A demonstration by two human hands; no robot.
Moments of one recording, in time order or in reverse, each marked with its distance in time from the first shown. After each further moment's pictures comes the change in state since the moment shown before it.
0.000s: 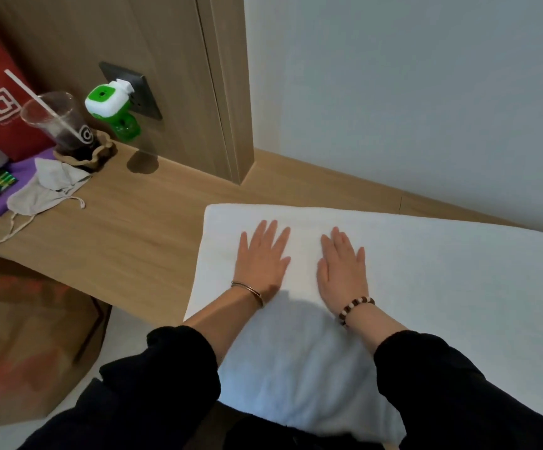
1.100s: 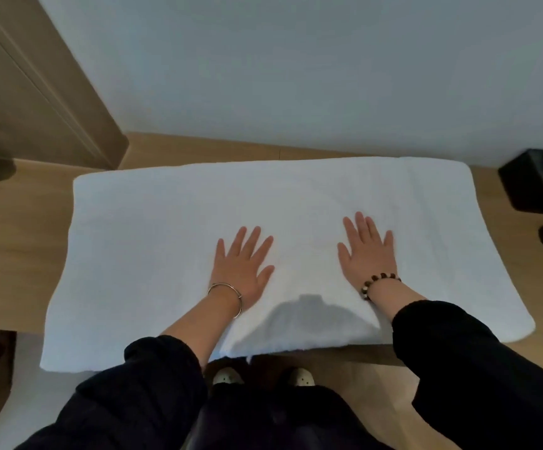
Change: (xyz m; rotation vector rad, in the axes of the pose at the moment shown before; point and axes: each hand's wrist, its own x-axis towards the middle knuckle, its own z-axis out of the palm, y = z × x) left_hand -0.046 0.151 0.046 0.183 -0.244 0.271; right_hand -0.120 0.218 -0.028 -0.154 -0.058 0.375
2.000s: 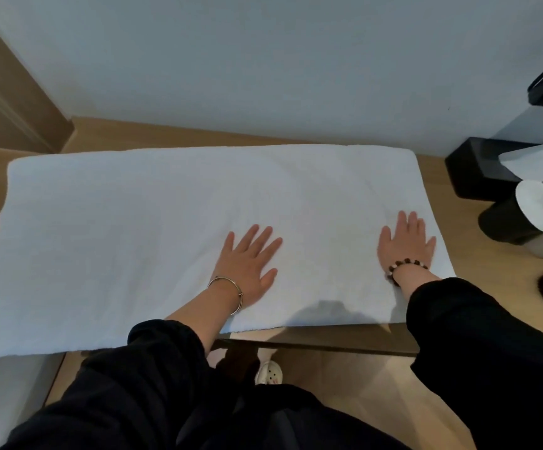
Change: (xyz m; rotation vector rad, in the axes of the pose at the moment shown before) left_hand 0.011 0.115 0.005 0.035 0.048 0.188; right_hand -0.007 0.164 -0.005 0.137 0.023 0.406
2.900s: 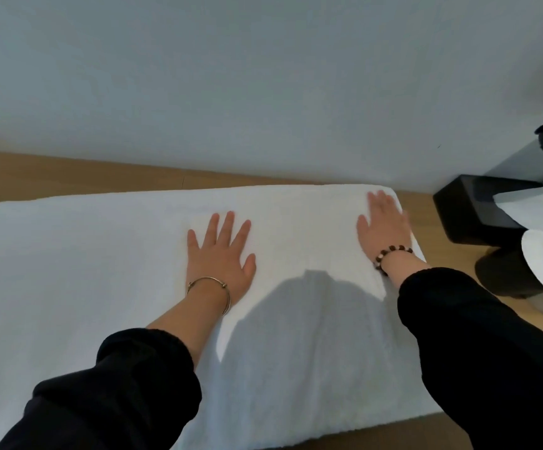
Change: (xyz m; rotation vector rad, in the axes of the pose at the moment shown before) left_hand 0.138 -0.017 -0.027 -0.039 0.087 -0.262; right_hand 0.146 -0.032 -0.028 -0.033 0.111 -0.188
